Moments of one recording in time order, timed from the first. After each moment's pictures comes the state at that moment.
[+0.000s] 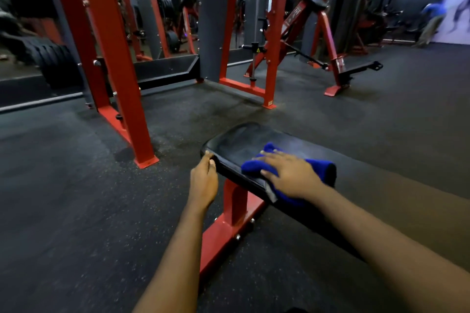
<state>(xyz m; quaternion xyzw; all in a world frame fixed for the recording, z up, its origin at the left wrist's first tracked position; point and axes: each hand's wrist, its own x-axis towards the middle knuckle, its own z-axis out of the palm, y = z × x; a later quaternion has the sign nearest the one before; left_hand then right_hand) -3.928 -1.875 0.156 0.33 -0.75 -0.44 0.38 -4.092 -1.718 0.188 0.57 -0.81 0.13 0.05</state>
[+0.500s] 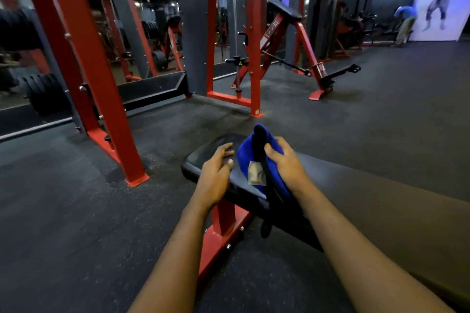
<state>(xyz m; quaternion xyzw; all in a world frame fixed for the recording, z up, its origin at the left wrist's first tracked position) -3.964 -1.812 0.219 0.17 -0.81 -0.47 0.31 -4.068 -1.668 0.249 0.33 -0.64 0.68 -0.14</state>
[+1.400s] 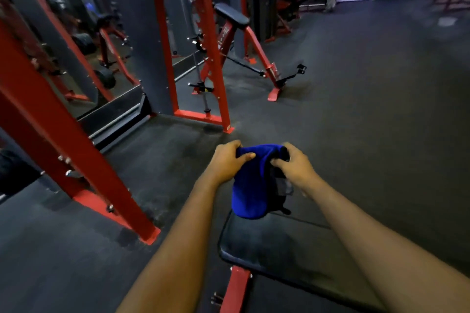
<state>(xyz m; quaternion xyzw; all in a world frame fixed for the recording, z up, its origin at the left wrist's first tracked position) -4.022 -1.925 0.769 0.10 -0.94 -0.31 0.10 -4.081 -1.743 0.740 0.11 -0.81 0.57 -0.10</state>
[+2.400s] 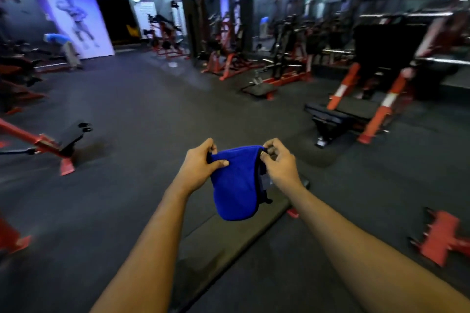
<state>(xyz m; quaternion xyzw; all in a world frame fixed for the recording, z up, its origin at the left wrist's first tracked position) -3.964 -1.726 0.846 -0.41 -0.81 -0.42 -0.03 -3.838 -1.549 0.817 -0.24 -0.78 0.48 0.33</state>
